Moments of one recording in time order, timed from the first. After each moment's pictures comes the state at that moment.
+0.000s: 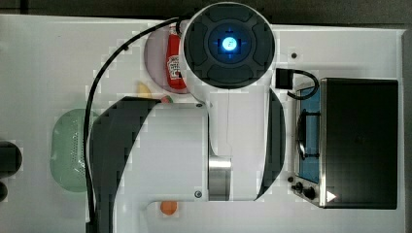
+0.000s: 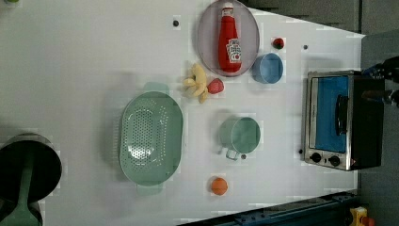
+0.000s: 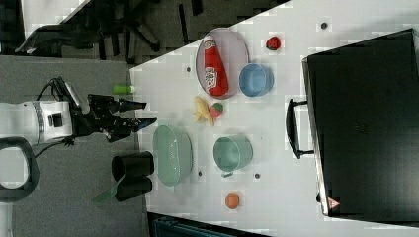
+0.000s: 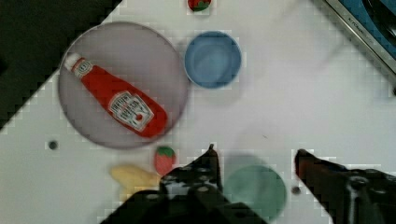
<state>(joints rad) 0.02 -0.02 -0.02 -1.78 -0.02 0.20 0.04</state>
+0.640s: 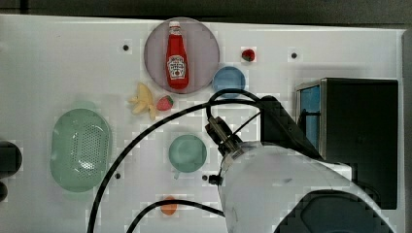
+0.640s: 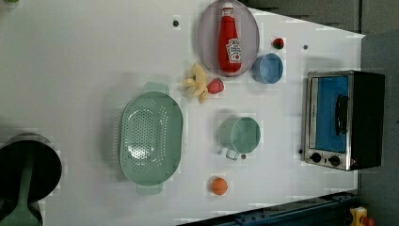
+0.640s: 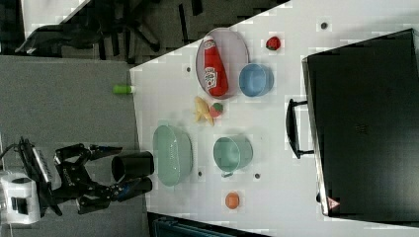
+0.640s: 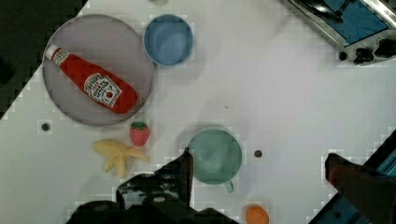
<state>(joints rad) 0.00 -0.37 -0.07 -1.94 -0.01 0.06 0.05</state>
